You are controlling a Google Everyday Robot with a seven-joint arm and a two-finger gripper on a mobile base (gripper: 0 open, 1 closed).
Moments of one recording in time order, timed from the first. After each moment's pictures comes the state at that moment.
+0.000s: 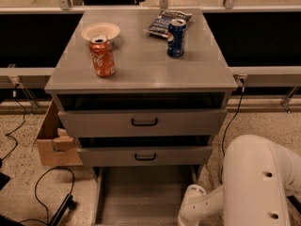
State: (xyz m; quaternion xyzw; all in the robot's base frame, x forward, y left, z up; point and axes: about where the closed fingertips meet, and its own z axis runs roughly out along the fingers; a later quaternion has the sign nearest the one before) arm 0.370 -0.150 0.187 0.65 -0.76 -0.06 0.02
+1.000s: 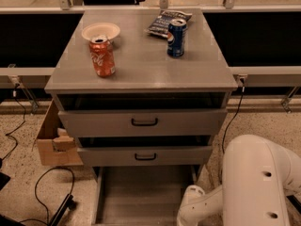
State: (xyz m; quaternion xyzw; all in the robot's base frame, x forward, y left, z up) arm 0.369 -0.150 0.187 0.65 -0.76 -0.06 0.03
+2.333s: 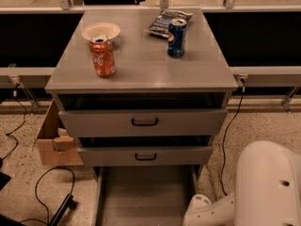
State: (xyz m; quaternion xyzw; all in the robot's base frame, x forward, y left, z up) arm 0.308 -0.155 0.192 0.58 -0.80 -0.10 0.06
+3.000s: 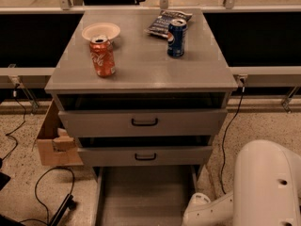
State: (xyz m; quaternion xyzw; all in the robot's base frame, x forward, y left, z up) arm 0.314 -0.154 0.192 0.58 -0.80 -0.10 0.06
